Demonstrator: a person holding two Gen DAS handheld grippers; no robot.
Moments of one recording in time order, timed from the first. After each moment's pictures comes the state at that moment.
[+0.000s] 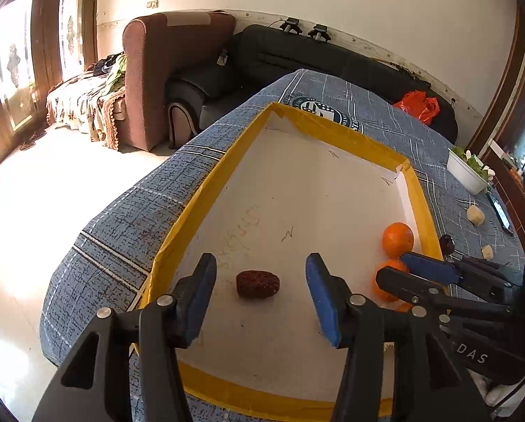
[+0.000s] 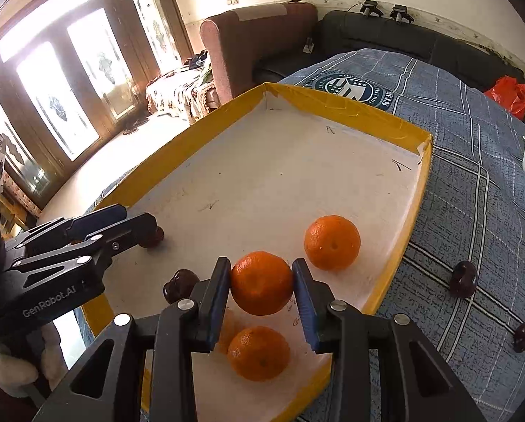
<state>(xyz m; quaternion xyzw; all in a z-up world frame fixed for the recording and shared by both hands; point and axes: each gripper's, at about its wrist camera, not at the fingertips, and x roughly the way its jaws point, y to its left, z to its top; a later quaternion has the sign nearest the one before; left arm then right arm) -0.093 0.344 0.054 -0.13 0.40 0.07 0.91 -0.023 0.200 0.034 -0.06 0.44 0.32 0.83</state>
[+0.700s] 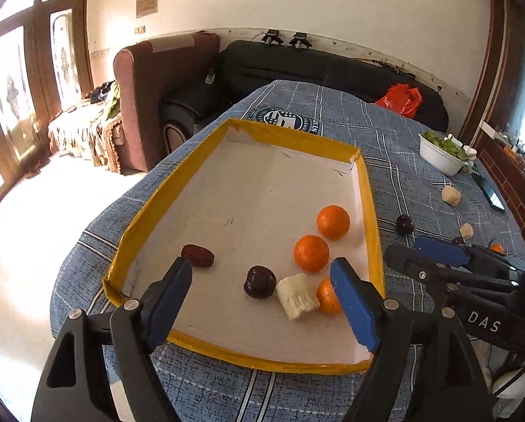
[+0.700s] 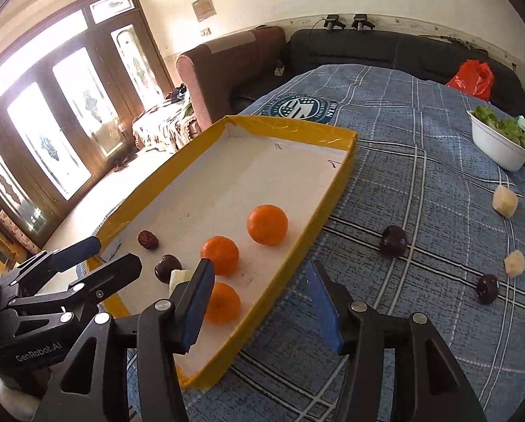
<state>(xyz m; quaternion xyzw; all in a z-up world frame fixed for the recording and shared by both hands) -0.126 0.259 0.090 -0.06 0.38 0.08 0.92 -0.047 0.120 0.062 0.01 0.41 0.29 0.86</state>
